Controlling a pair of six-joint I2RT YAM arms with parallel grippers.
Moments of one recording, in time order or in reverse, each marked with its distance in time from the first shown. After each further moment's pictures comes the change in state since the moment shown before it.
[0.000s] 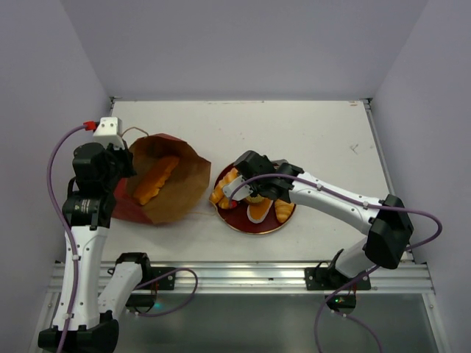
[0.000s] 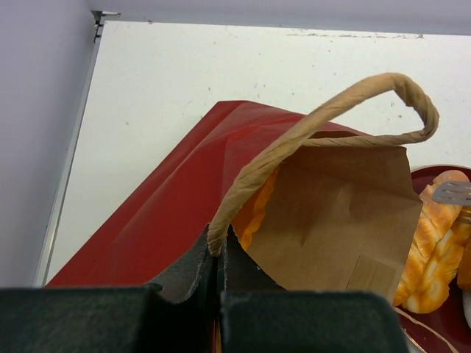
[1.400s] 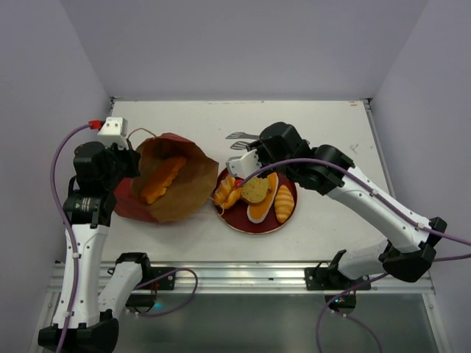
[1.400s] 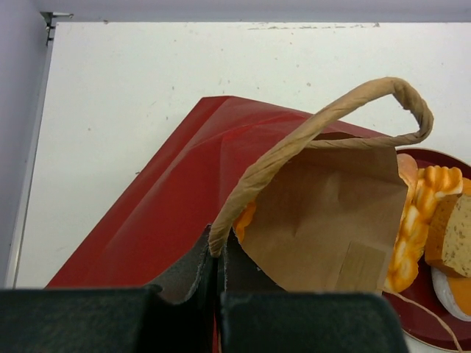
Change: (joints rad) left arm 0.001 0.008 0.000 0.000 0.108 0.000; right arm -0.014 -0.153 0.327 -0.246 -0.095 0.083
